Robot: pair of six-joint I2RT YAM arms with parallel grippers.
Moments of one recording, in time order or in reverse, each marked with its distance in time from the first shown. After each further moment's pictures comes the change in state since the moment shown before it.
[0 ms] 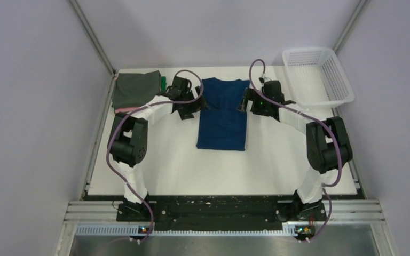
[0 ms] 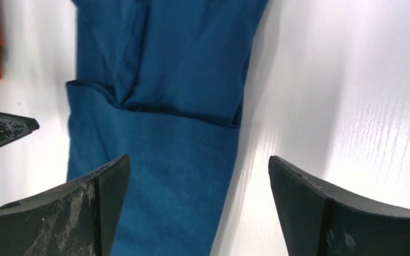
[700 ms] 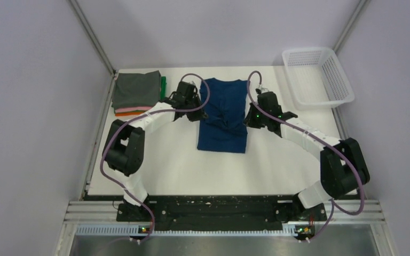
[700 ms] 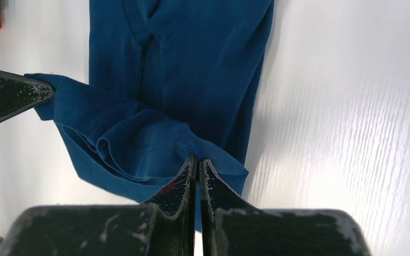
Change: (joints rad) left arm -0.101 -0.186 -0.170 0.044 -0.035 -0.011; right arm 0.158 -0.327 -0.205 -0.140 0.151 0.098
